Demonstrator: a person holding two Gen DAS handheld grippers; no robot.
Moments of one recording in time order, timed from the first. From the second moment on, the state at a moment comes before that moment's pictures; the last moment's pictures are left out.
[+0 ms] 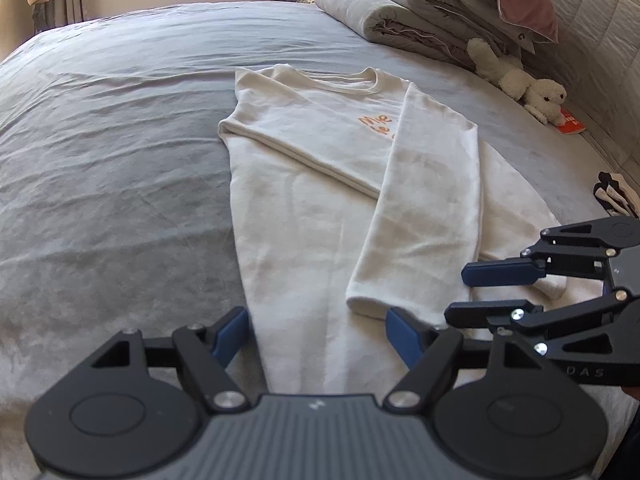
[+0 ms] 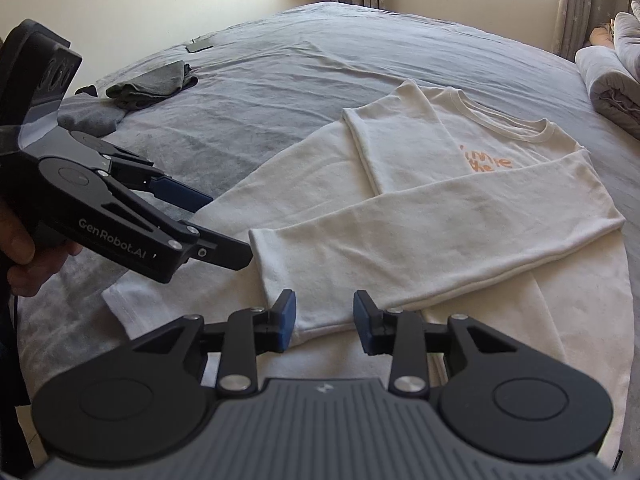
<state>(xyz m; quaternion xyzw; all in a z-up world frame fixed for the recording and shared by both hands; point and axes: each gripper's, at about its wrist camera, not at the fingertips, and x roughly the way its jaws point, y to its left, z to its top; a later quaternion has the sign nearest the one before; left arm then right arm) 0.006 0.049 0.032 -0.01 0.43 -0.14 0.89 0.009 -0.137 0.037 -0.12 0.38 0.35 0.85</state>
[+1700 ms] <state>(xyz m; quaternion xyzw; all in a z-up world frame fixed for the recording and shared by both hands) 0.006 0.044 0.026 0.00 0.43 -0.14 0.89 0.001 -0.127 0.033 -0.13 0.38 0.36 0.84</state>
